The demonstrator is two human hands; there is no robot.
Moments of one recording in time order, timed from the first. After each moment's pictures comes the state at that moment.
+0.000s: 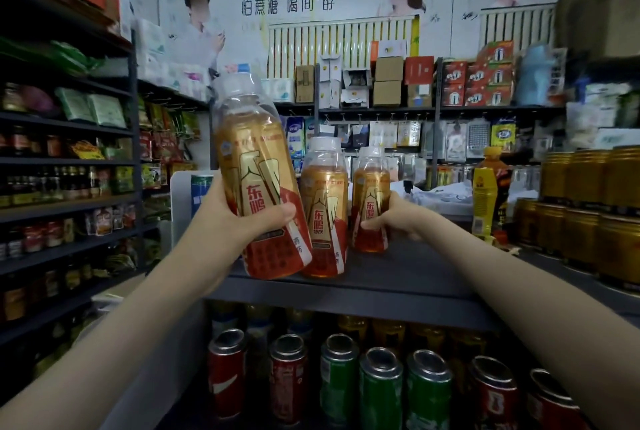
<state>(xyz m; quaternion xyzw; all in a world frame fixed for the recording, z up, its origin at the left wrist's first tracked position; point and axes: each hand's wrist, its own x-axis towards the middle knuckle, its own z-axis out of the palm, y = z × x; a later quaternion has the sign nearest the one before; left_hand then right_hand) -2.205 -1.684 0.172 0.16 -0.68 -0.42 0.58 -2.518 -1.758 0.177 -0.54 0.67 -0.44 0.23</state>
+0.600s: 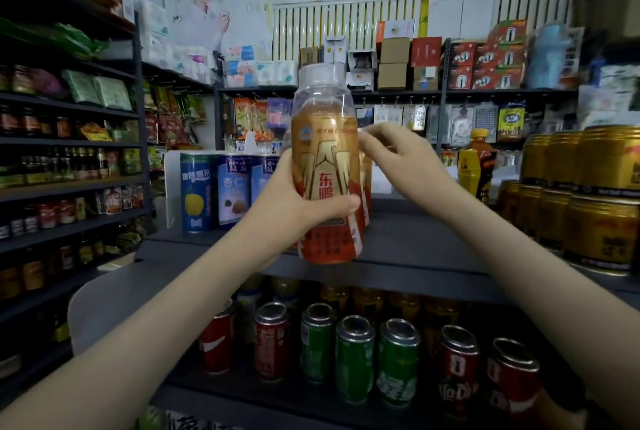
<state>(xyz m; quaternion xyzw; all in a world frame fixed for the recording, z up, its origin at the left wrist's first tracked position) -2.274 -1.642 0.171 0.20 -0.75 -0.37 0.50 -2.453 -1.614 0.215 -0.68 0.54 -0.48 -0.10</state>
